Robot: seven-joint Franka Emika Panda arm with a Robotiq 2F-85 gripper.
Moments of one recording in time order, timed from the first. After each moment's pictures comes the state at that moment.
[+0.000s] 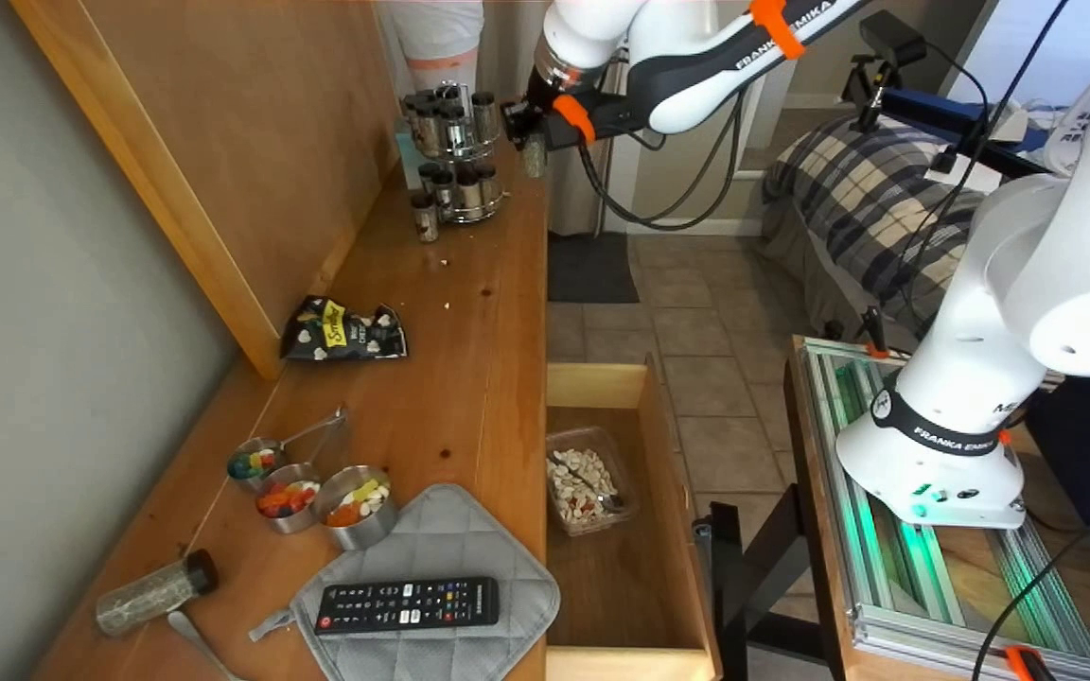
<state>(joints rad) -0.13 -0.03 -0.23 -2.22 -0.87 2.66 1.18</state>
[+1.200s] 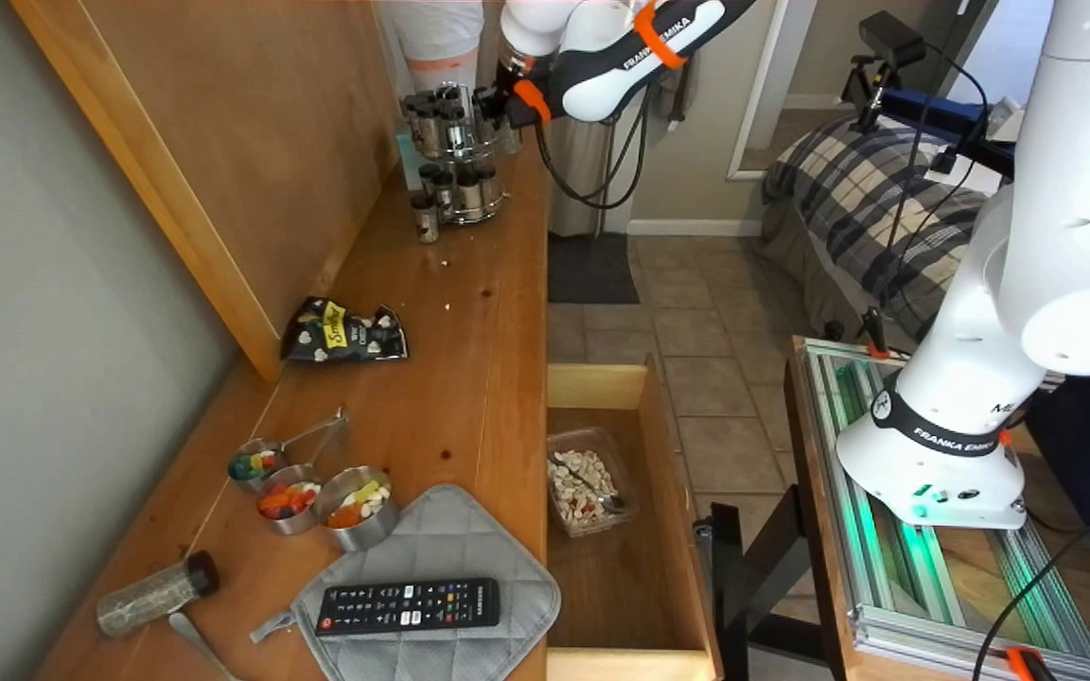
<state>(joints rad) -0.17 0.31 -0.31 -1.84 -0.66 2.69 0.93</state>
